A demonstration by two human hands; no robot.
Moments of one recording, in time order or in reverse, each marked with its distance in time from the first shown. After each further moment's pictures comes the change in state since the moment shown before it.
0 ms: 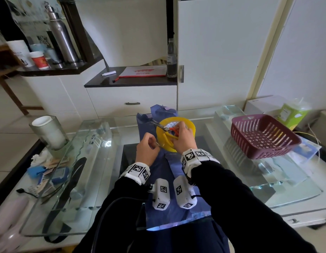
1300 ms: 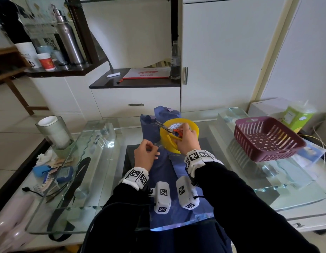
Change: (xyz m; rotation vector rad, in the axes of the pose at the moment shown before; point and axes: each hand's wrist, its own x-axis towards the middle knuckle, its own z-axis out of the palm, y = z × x) left_hand -0.012 -0.021 -0.001 -0.264 0.041 -0.112; right_hand -0.008 0.005 0.003 0.005 -0.023 0.053
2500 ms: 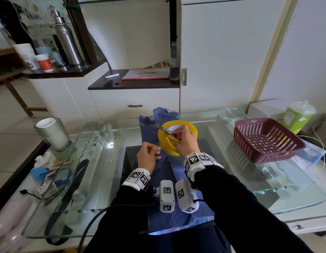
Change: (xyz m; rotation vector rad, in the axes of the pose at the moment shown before) left_hand 0.001 0.002 -0.017 -0.123 0.093 -0.033; right_hand -0.004 -0.025 0.013 0.025 -0.015 -0.049
